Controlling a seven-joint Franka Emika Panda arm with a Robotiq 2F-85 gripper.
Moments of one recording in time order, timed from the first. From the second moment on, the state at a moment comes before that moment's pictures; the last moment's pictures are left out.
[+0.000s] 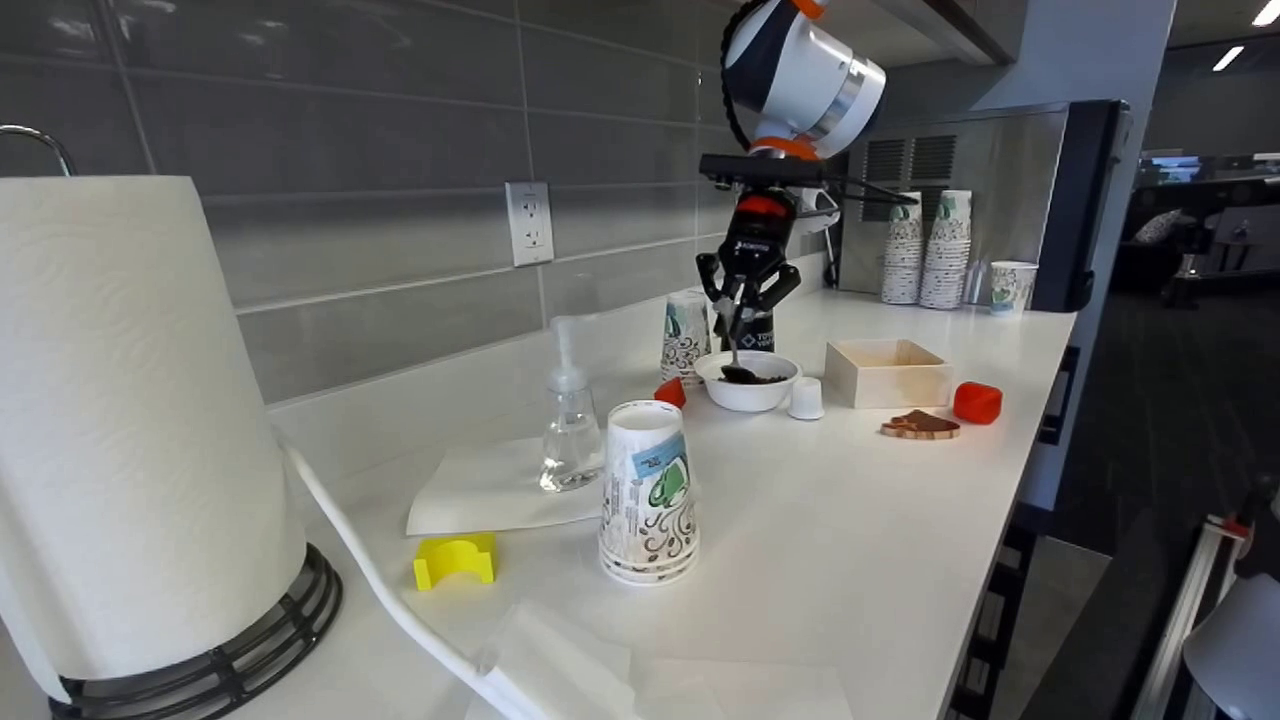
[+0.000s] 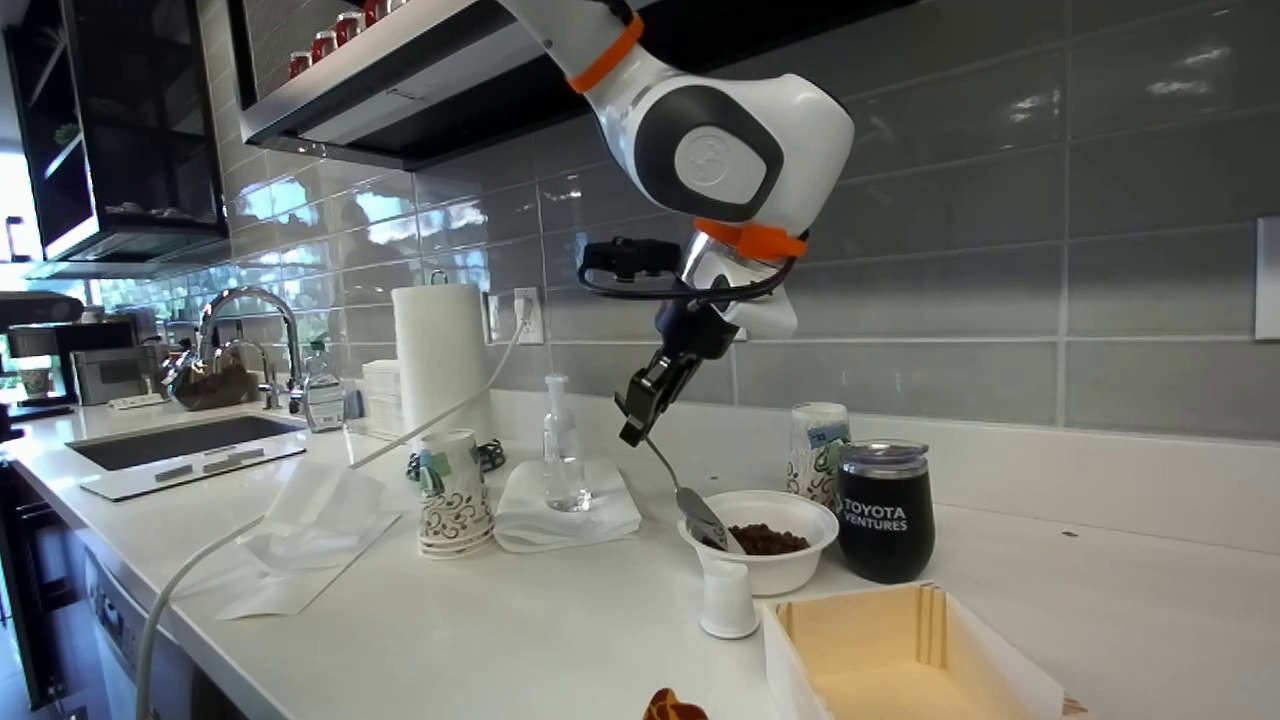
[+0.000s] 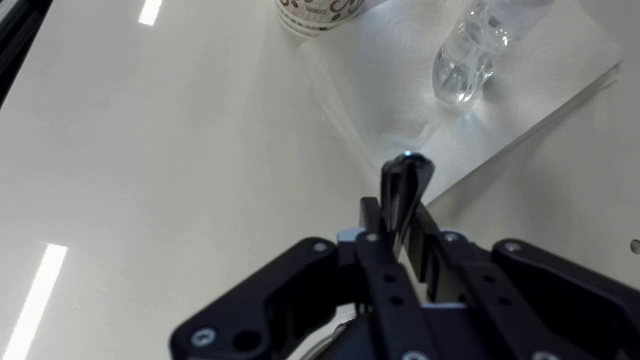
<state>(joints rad) -0.03 0.07 -0.05 -2.19 0.62 1.96 0.73</state>
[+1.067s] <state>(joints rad) -0.04 0.08 -0.04 -2.18 0.63 2.12 0.80</state>
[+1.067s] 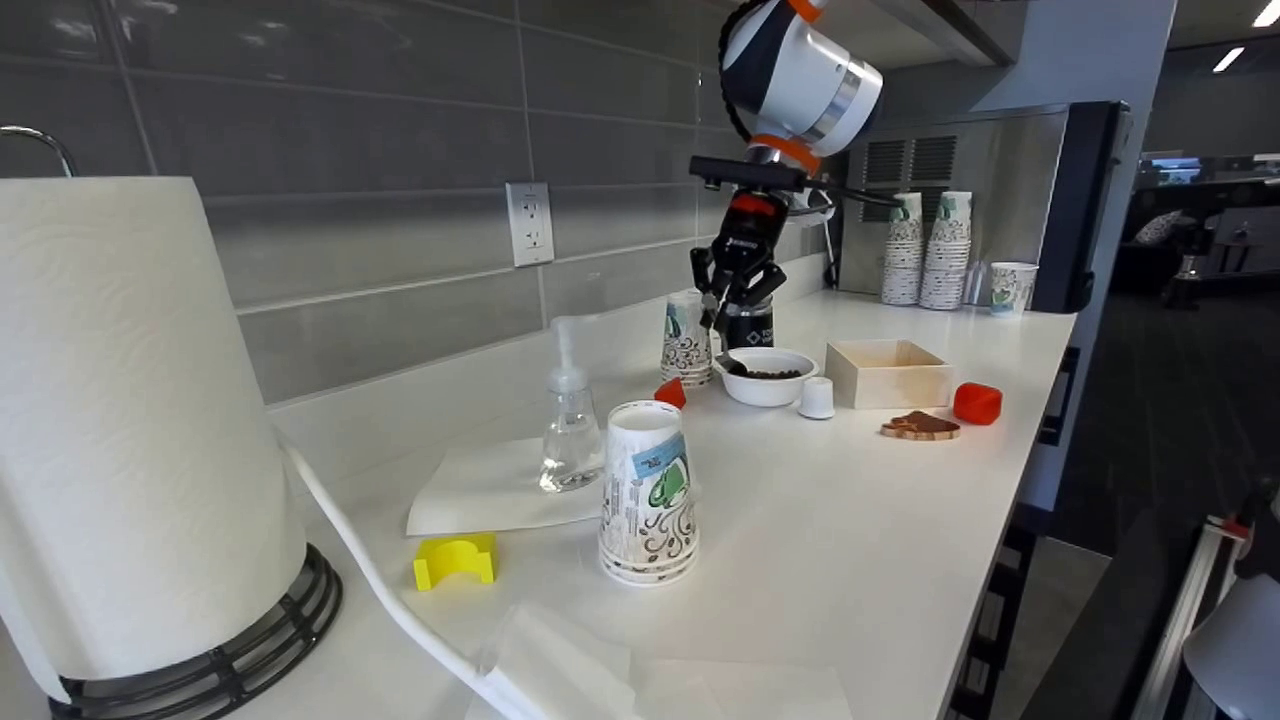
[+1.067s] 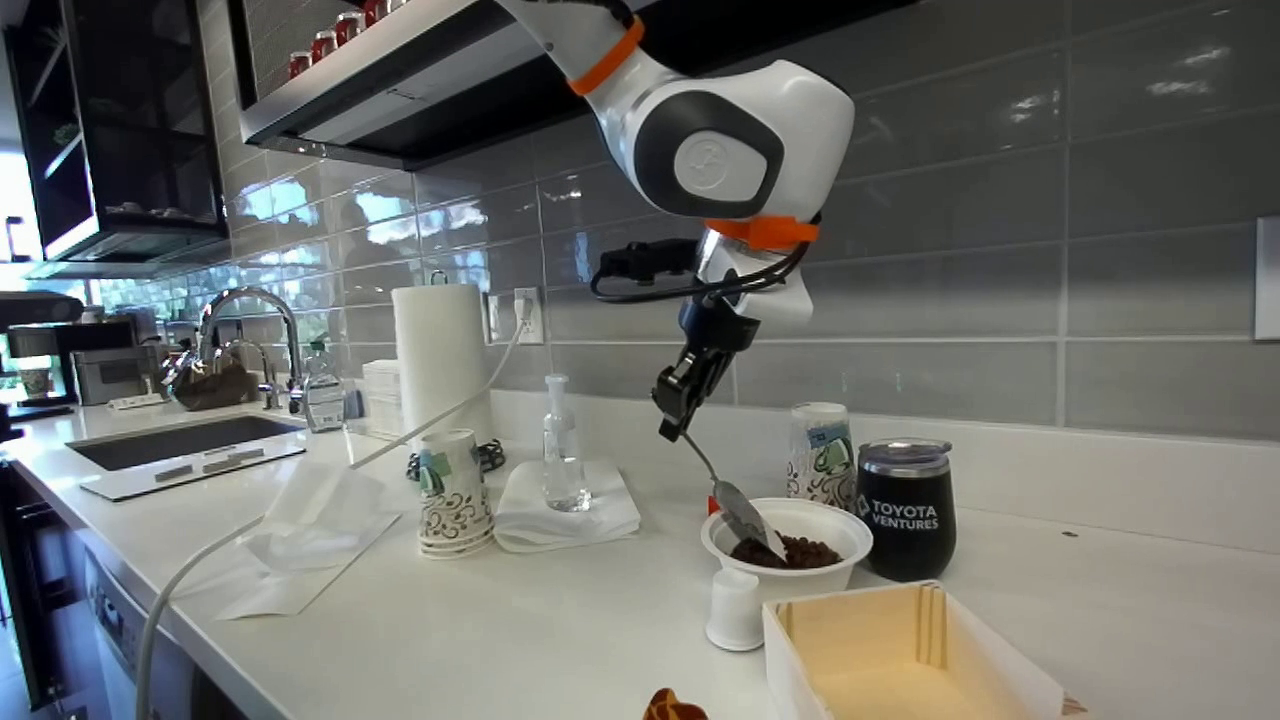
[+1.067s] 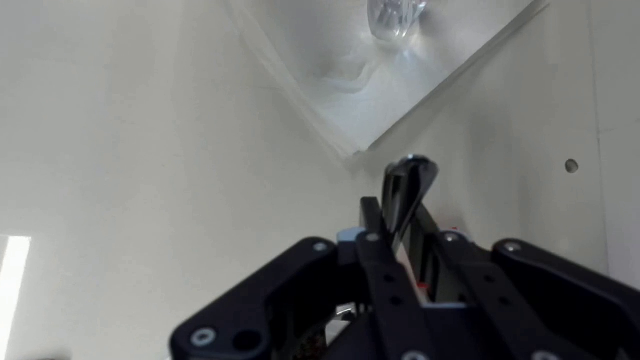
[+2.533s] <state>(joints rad) -0.04 0.09 -0.05 -2.19 0.69 2.09 0.72</state>
